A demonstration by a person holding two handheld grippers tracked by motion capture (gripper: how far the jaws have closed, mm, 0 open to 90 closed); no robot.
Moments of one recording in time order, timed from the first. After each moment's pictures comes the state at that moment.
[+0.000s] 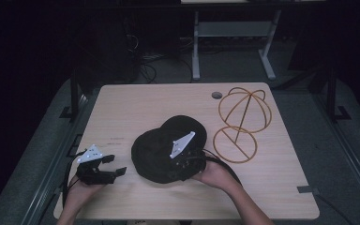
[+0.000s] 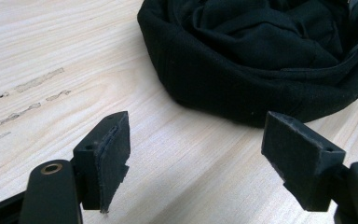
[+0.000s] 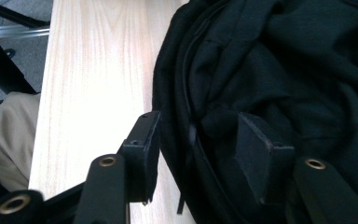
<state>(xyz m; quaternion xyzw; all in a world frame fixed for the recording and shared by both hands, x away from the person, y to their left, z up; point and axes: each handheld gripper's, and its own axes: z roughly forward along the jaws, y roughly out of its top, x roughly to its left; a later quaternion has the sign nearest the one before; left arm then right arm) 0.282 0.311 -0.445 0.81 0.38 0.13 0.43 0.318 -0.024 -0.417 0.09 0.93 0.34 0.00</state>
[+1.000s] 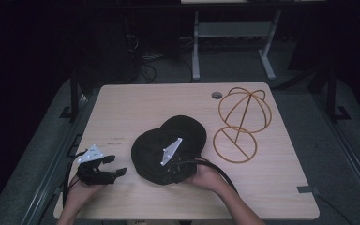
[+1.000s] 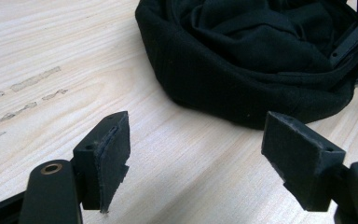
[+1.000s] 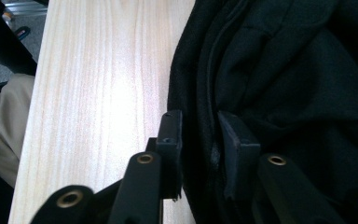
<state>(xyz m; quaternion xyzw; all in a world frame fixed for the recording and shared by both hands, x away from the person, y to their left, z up) 0.283 0.311 -0.446 0.82 0.38 0.13 0.42 0.319 0.001 -0.442 0.06 0.95 0.32 -0.02</state>
